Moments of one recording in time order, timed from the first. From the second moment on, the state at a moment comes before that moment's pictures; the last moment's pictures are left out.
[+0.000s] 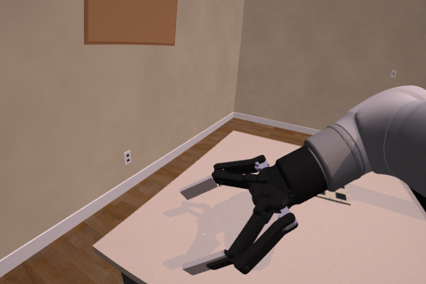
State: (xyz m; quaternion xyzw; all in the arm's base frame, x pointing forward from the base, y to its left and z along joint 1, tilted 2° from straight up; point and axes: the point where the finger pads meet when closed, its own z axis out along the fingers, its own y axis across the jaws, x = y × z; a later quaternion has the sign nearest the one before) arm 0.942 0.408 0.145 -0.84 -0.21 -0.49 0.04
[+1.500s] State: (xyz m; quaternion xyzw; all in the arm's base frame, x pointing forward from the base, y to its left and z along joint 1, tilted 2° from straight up) arm 0.919 0.160 0.113 -0.74 0.38 -0.55 -0.13
